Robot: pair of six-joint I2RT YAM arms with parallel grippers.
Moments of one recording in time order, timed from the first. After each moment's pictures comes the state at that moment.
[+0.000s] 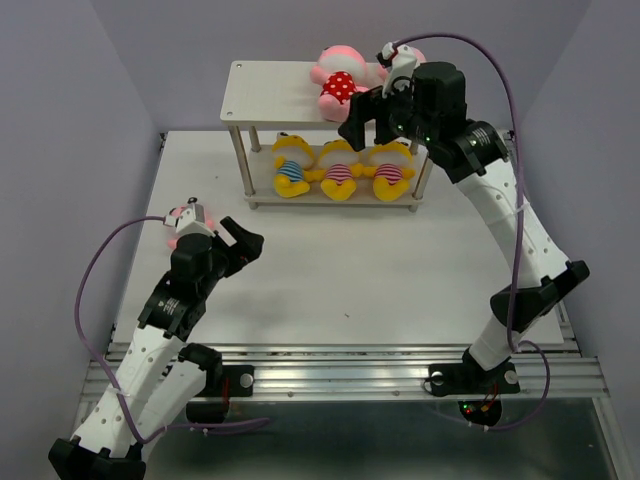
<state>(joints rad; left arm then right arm) -0.35 0.63 0.64 -0.44 -0.11 -0.78 0.54 1.71 2.15 -0.69 -0.14 0.08</state>
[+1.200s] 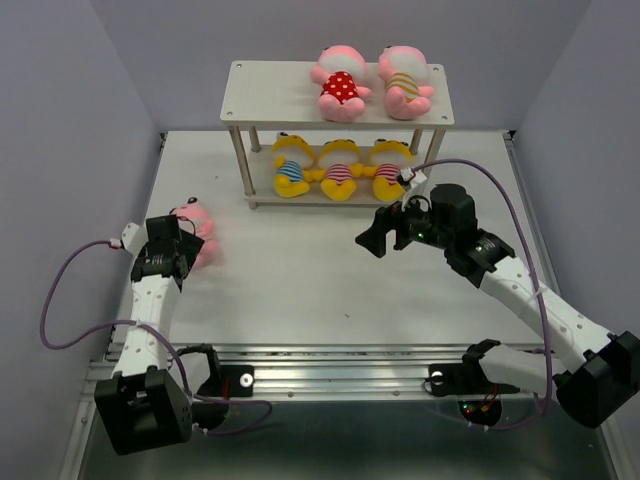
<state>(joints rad) 0.11 0.98 0.74 -0.65 -0.32 -0.92 0.54 1.09 0.93 -0.21 -0.38 0.23</state>
